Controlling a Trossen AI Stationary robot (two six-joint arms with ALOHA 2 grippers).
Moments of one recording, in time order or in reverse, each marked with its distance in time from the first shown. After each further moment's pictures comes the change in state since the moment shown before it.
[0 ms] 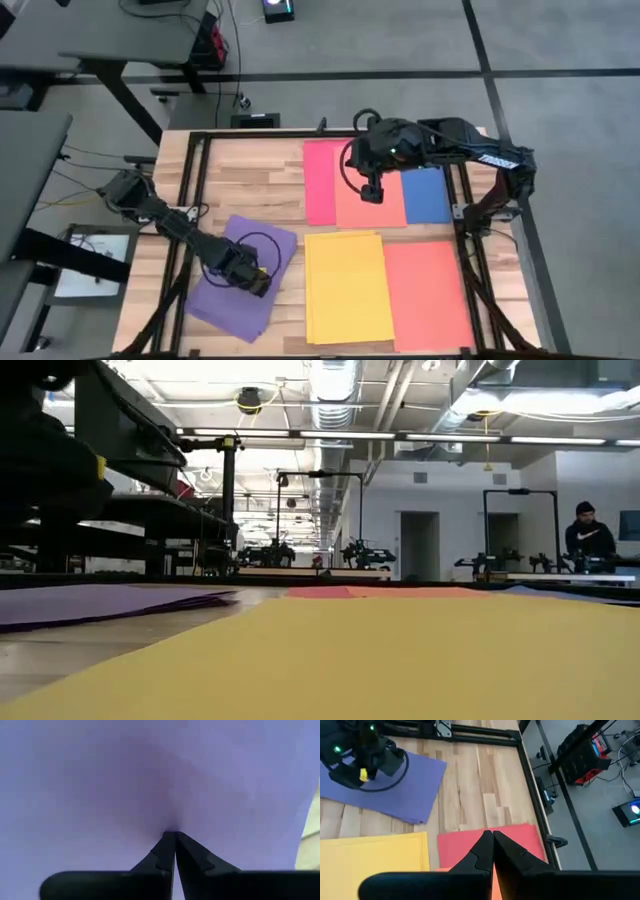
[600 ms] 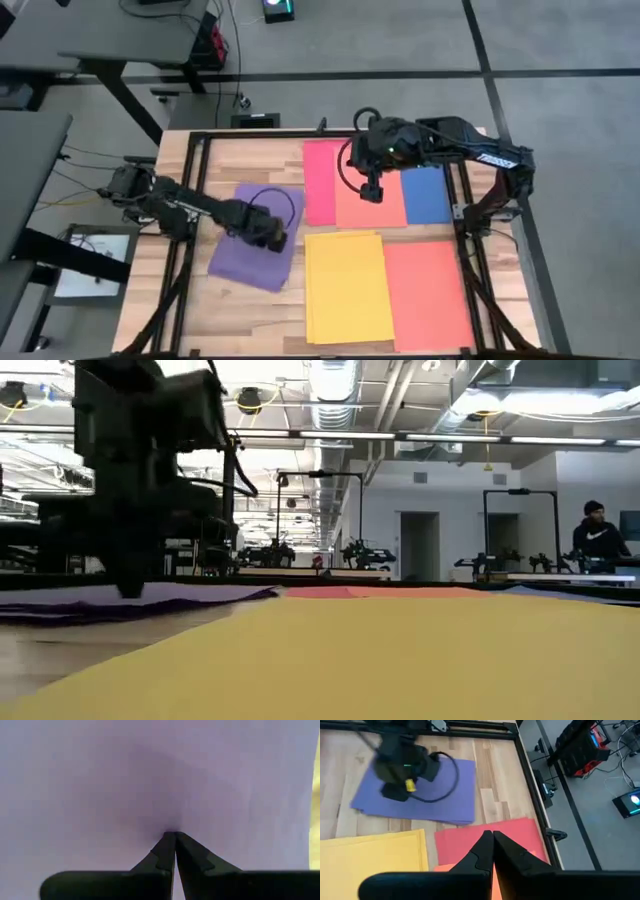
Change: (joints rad) left arm 0.449 0.002 0.000 -0.066 -0.116 0.394; right arm -0.001 0.001 0.000 -0.017 0.000 0.034
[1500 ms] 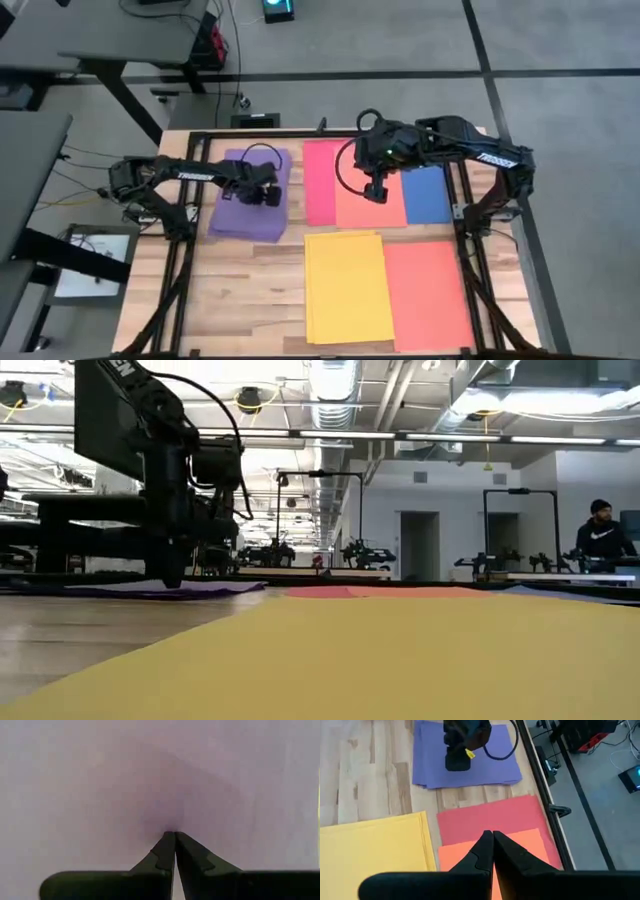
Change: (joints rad) left arm 0.498 -0.027 -0.003 -0.013 -0.063 0.338; right arm -0.005 0.000 0.000 -0.103 0.001 0.072
